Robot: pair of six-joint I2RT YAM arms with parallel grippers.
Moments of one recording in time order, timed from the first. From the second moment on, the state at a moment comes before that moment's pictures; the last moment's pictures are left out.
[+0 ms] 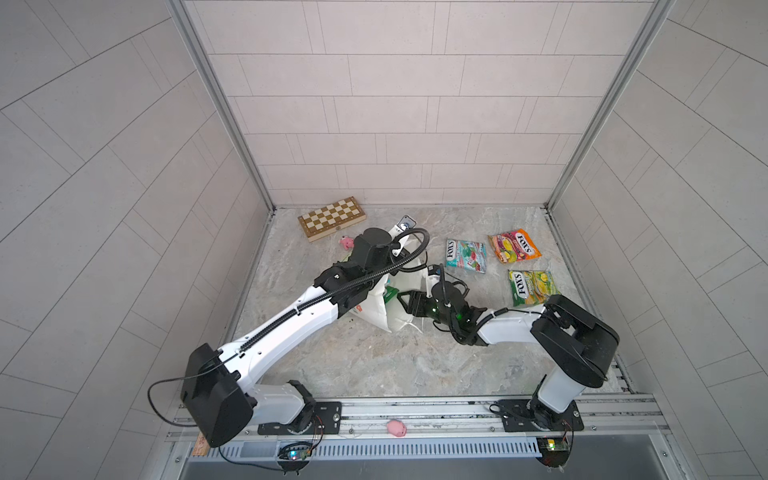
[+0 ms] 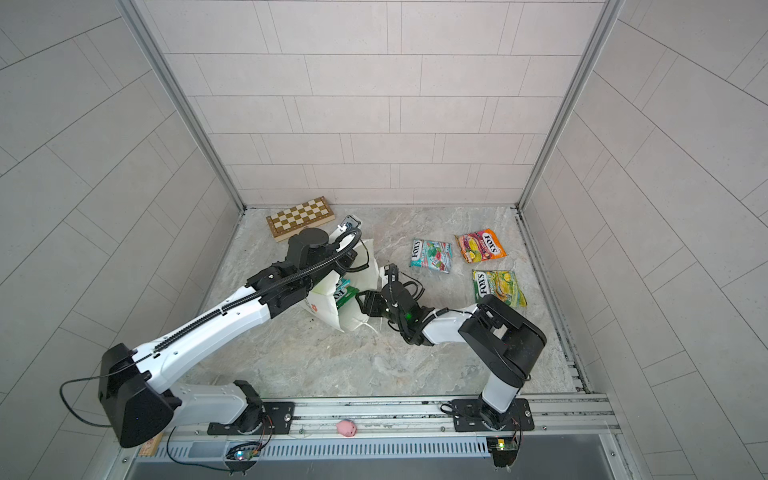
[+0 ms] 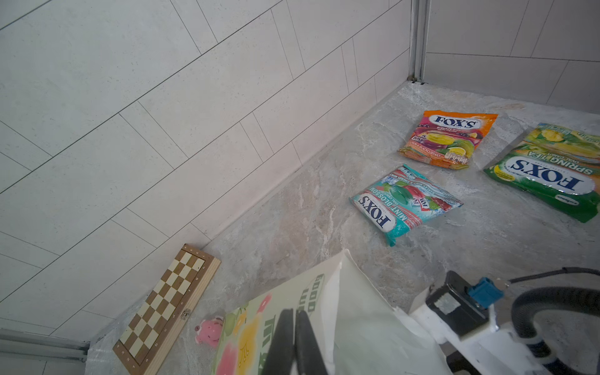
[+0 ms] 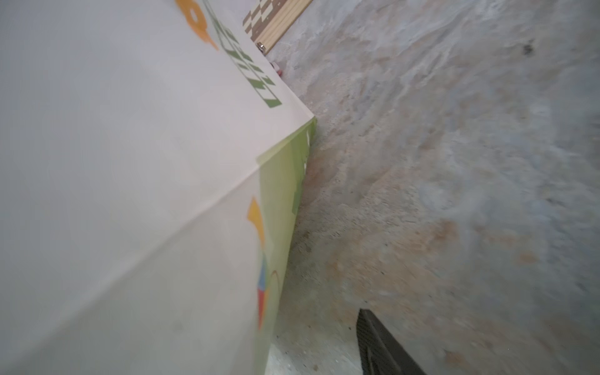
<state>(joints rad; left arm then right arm) -0.72 1.29 1.14 -0.21 -0.26 0.28 0.79 1.64 0.65 0.51 0.02 0.82</state>
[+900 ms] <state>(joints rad) -0.72 1.07 1.03 -0.40 -0.11 0.05 0.84 1.15 0.81 -0.19 0.02 0.48</state>
